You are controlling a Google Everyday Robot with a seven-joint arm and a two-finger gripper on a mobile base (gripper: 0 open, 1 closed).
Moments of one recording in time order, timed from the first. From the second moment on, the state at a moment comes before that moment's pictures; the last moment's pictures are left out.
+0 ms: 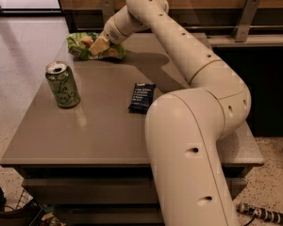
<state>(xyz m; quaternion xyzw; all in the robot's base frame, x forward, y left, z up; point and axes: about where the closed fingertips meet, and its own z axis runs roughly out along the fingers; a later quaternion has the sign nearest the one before) 0.834 0.140 0.839 -0.54 0.72 0.20 0.38</state>
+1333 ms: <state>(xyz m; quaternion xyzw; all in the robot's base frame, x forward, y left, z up) 0.760 0.034 0.975 -0.49 0.65 0.18 0.55</state>
